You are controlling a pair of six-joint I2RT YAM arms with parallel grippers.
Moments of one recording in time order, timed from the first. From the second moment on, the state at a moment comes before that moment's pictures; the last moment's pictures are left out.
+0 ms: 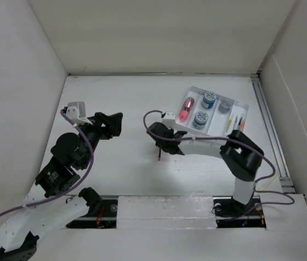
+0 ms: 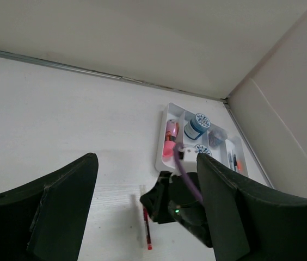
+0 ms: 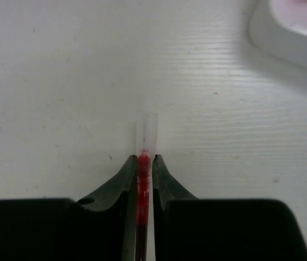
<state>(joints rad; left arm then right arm) -0.75 0.59 0.94 -0.33 -0.46 -0.46 0.96 1.90 1.19 -0.20 0.60 0.81</state>
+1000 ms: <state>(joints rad) -0.75 0.57 0.94 -0.33 -0.44 -0.46 -0.28 1.76 1.09 0.01 -0.18 0.76</state>
